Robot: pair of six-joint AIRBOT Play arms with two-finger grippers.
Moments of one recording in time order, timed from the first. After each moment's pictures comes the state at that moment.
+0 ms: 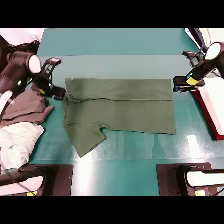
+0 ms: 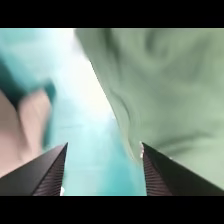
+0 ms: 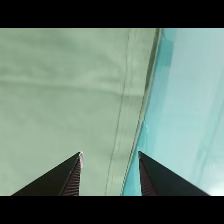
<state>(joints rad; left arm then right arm) -0.18 -1.33 1.28 1.61 -1.38 -1.59 -0.05 -1.50 1.55 -1.49 1.54 1.58</state>
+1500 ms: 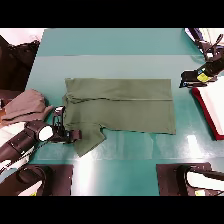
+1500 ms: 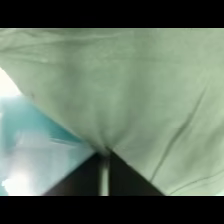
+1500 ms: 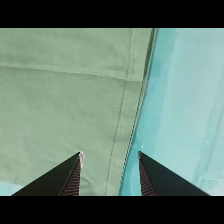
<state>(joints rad) -0.50 -0.88 0.48 1.38 -0.97 -2.13 -0.04 -1.37 1.55 -1.48 1.56 1.57</state>
